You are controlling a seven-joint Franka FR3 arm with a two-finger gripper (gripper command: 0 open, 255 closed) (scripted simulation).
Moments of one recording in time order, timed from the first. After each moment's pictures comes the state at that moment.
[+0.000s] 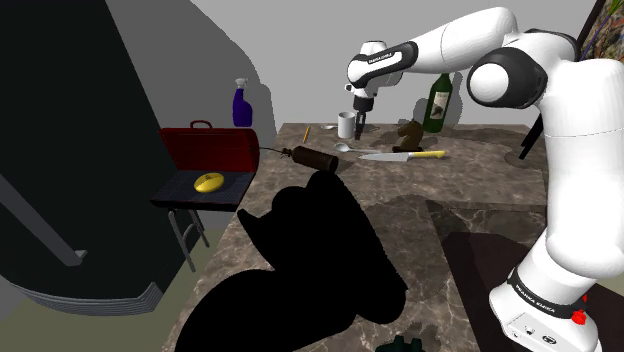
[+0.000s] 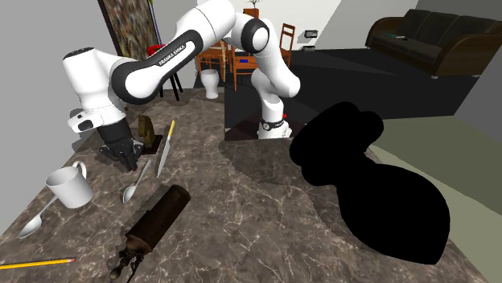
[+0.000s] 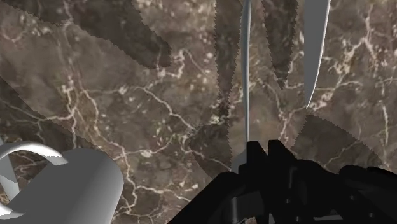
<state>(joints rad) -0.04 0.48 -0.21 -1.49 0.23 1.97 -0.98</state>
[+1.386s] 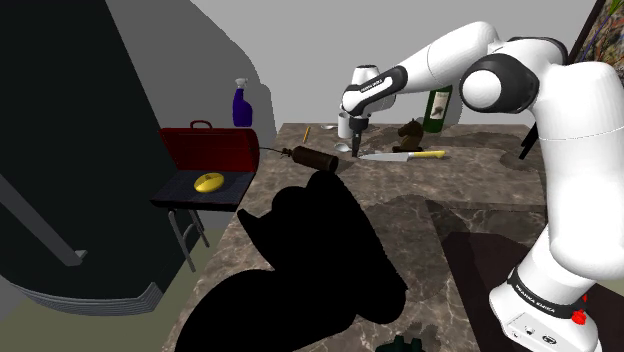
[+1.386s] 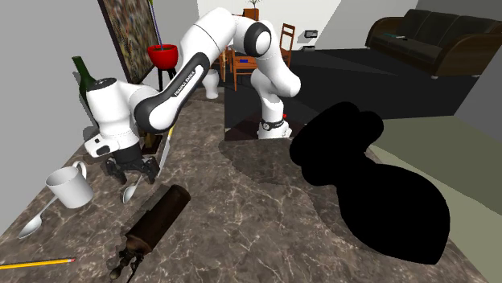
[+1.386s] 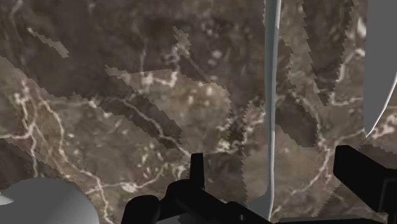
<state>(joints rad) 0.03 0.52 -0.22 -1.63 0.17 2.19 -0.93</state>
